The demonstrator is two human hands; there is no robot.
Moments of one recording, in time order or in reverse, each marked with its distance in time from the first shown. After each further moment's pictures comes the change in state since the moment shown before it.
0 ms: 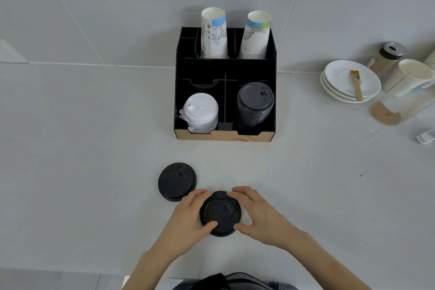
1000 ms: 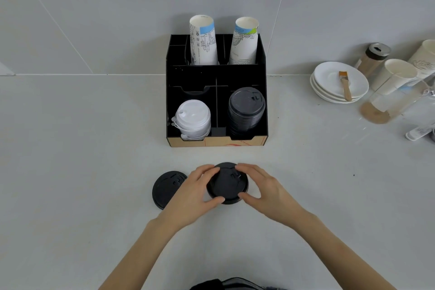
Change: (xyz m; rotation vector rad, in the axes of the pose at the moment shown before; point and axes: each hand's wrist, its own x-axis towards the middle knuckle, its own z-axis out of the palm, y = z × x) left_hand 0.057 0.027 -0.027 0.043 -0.044 0.126; right_hand 0.011 0.003 -0.047 0.154 0.281 -0.001
